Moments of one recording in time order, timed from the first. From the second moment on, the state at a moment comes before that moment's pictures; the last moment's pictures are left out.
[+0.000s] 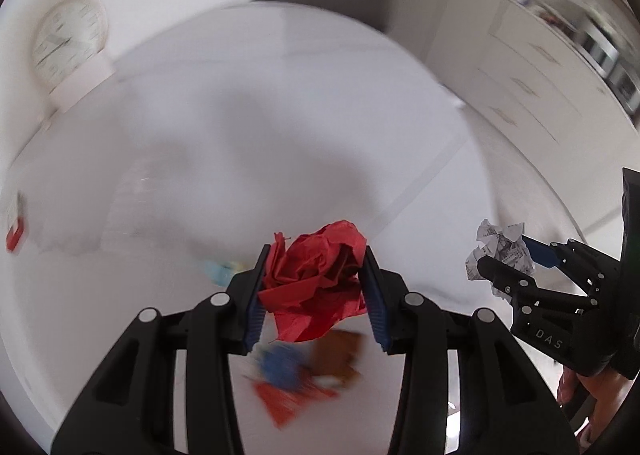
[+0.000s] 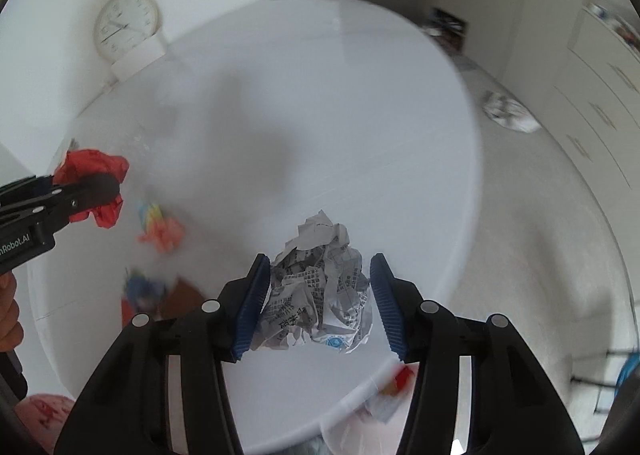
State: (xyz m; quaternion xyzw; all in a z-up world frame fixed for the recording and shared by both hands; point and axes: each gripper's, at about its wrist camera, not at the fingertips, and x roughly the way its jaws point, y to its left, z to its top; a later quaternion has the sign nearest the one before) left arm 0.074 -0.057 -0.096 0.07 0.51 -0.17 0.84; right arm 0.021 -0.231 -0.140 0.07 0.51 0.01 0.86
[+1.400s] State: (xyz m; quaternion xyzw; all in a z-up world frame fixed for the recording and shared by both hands) left arm -0.104 -0.252 -0.161 0.21 0.55 -0.38 0.71; right arm -0.193 -0.356 -0.289 0.09 0.58 -0.20 0.78
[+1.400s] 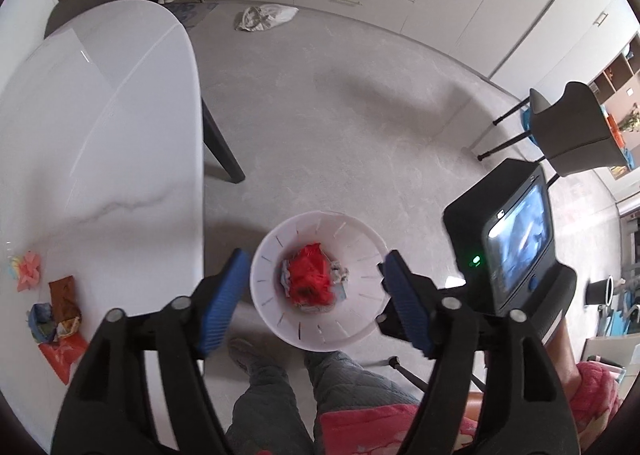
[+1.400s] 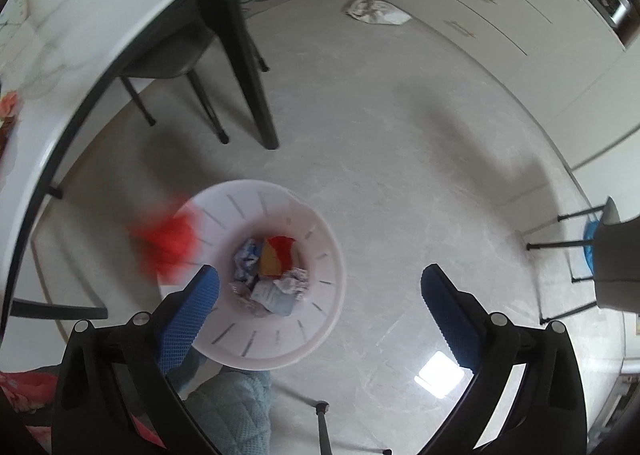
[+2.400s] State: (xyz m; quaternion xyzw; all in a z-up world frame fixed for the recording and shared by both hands) left arm -0.040 -0.081 -0.096 0.12 0.50 -0.25 0.82; right arm -0.128 -0.281 -0.185 0.07 0.50 -0.07 0.86
